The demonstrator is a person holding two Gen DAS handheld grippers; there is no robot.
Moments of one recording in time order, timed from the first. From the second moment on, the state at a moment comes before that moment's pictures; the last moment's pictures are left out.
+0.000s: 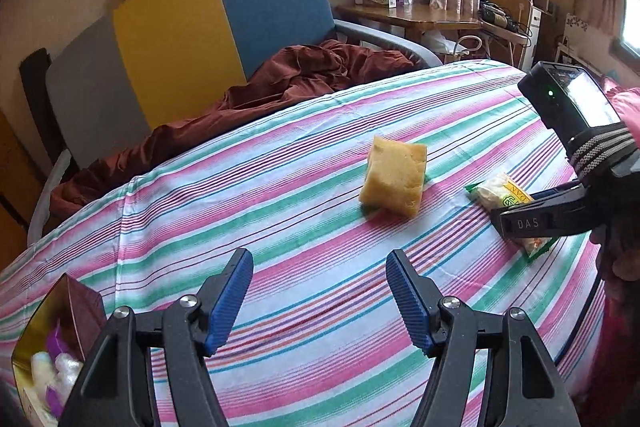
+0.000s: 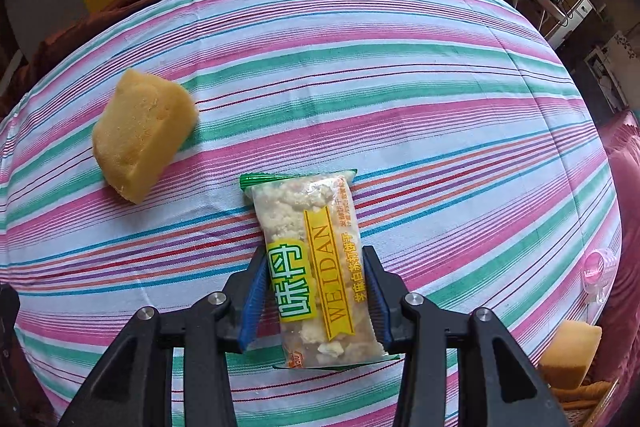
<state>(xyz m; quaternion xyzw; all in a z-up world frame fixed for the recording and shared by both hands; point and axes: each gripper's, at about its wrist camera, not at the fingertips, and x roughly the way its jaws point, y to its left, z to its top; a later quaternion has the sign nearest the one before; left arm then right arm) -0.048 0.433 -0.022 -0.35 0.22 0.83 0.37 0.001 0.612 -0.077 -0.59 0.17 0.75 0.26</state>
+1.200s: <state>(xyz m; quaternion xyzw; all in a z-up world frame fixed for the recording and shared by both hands) -0.073 0.479 -0.073 -0.40 0.21 0.80 0.40 0.011 0.599 -0.068 -0.58 0.15 0.77 0.24</state>
